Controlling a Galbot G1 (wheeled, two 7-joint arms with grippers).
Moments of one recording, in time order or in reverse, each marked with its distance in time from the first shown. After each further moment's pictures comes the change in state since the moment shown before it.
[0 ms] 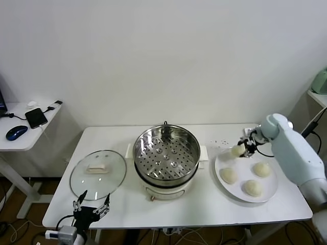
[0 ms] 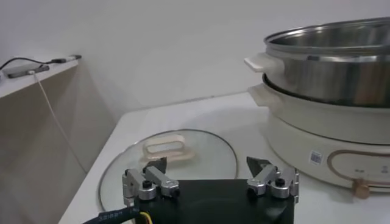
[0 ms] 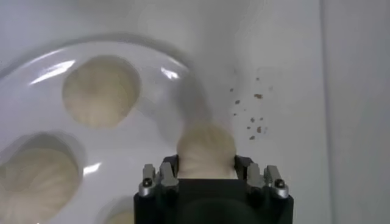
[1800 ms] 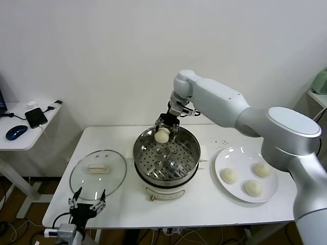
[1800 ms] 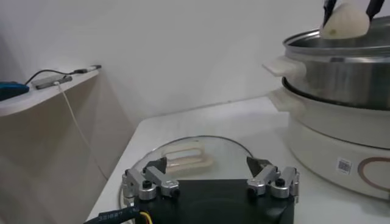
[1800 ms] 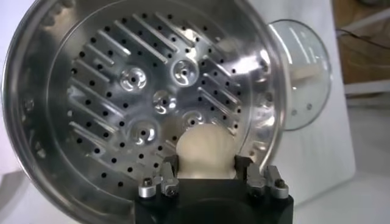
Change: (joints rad) left arm -0.019 -0.023 -0.009 0.010 0.030 -0.021 -0.048; right arm 0.452 0.470 -0.811 -0.156 0.323 0.838 0.100
